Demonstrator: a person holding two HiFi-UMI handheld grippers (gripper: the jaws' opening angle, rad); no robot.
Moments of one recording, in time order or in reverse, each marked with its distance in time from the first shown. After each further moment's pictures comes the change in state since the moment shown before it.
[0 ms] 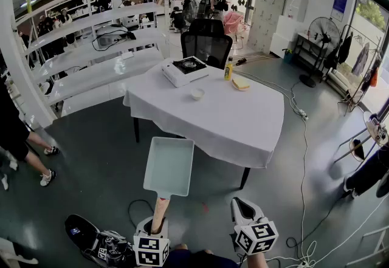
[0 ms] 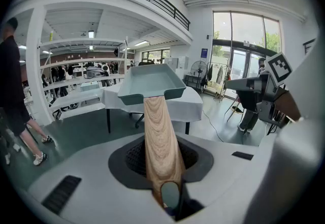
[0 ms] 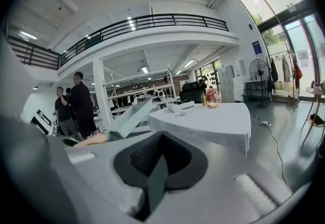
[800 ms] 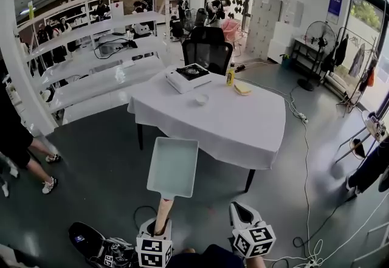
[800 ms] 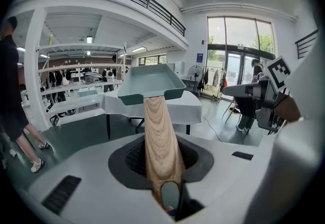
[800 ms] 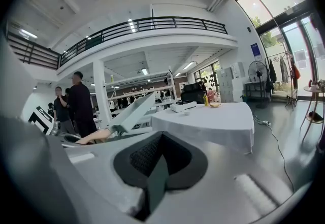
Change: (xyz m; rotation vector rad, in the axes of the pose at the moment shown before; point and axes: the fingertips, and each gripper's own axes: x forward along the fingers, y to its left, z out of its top) left arm -0.019 0.028 -0.005 0.031 -0.073 -0.030; right arm 0.000 0.052 -0.024 0.007 -0.016 -0.005
